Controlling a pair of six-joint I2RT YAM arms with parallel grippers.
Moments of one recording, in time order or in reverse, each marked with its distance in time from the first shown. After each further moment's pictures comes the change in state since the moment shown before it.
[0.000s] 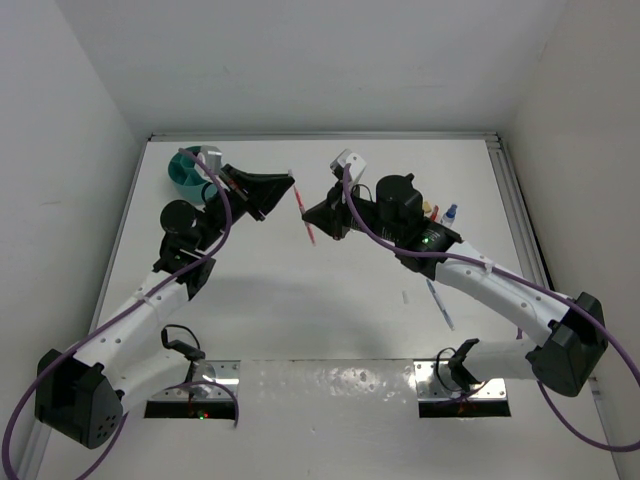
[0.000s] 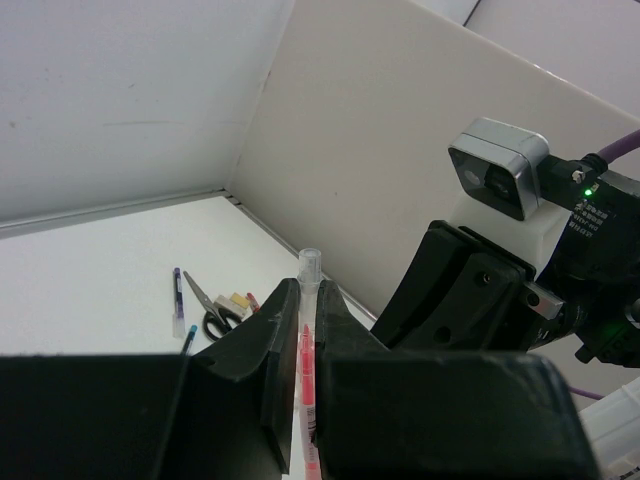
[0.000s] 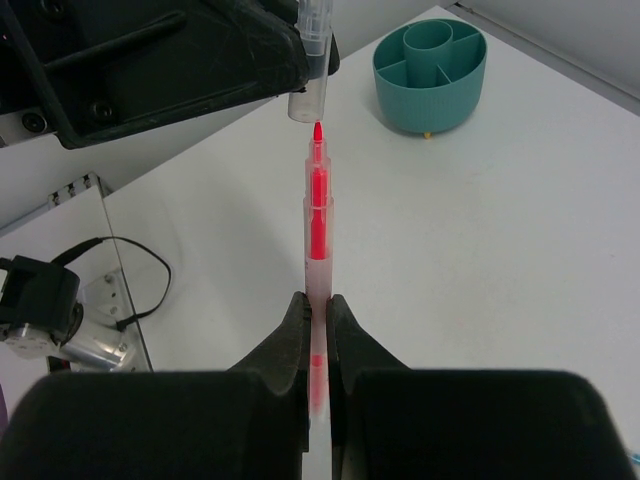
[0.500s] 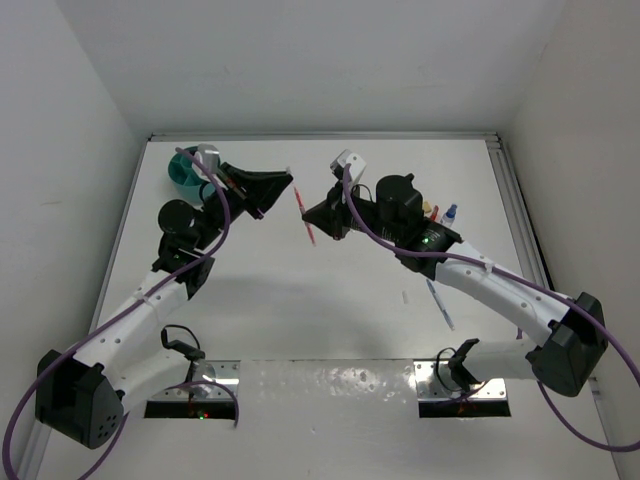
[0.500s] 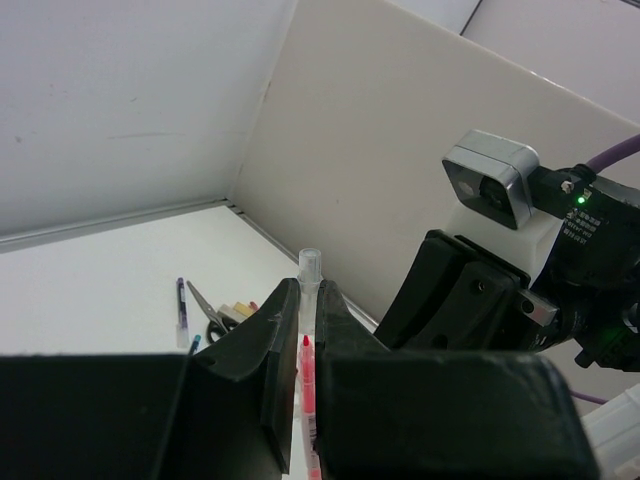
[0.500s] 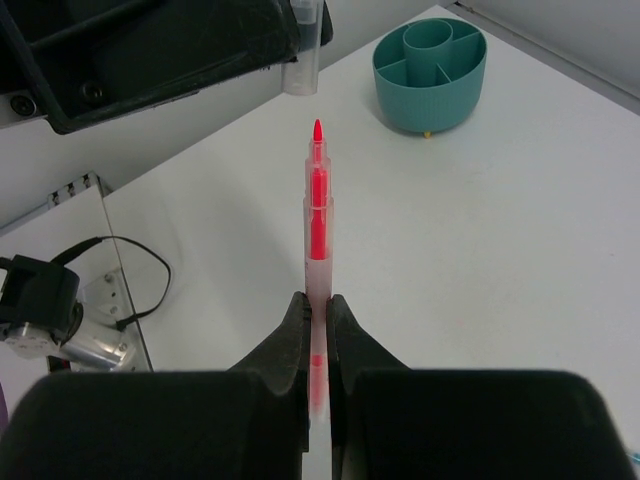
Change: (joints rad) left arm 0.012 0.000 0.007 0.017 0.004 0.005; right arm 0.000 0.000 0.000 -0.004 0.000 0.000
